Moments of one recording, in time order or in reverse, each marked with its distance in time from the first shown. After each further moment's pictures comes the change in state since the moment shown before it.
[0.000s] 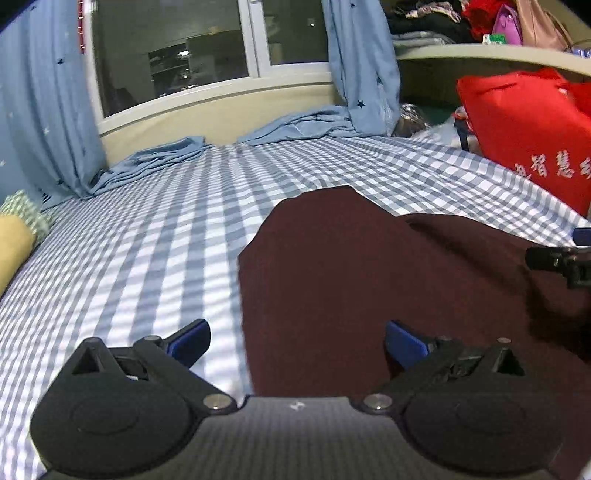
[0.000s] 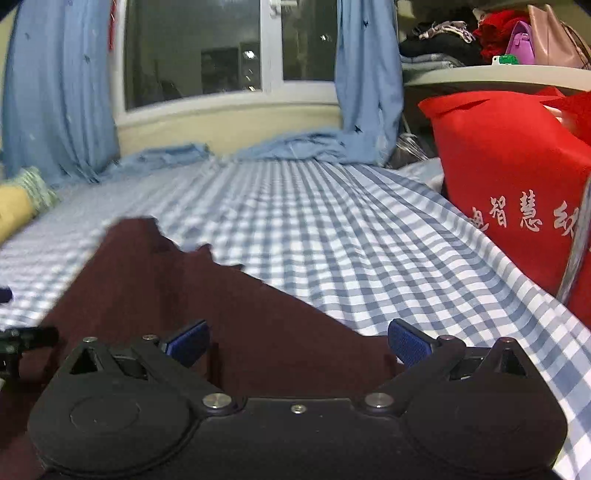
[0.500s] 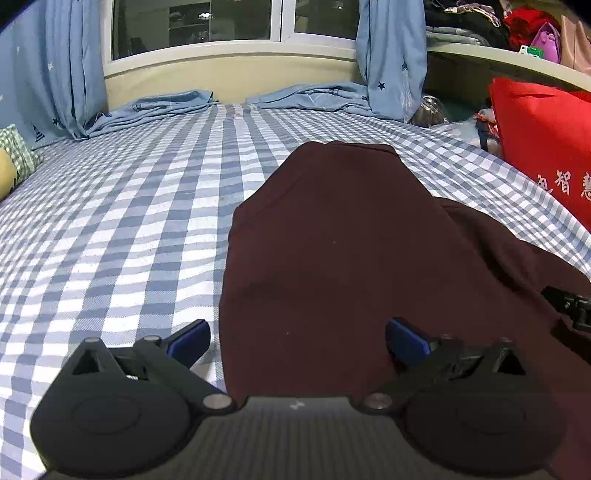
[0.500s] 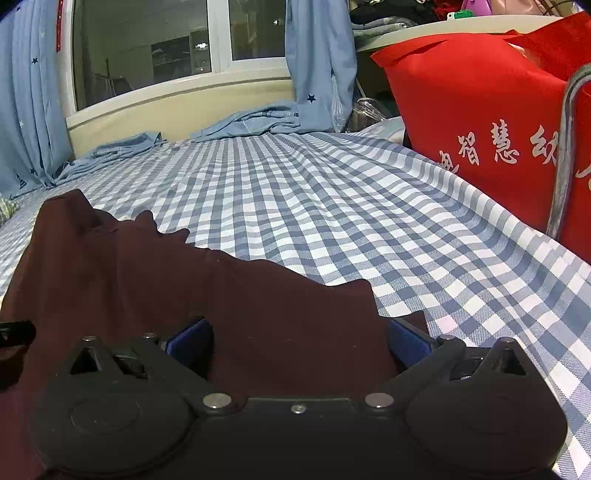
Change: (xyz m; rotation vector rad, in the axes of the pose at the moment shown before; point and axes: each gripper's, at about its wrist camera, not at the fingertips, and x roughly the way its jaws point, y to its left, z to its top) left arm 0.045 0.022 -0.022 -0.163 0.081 -0.068; right arm 0.033 -0.016 -0.038 0.128 0.046 -0.079
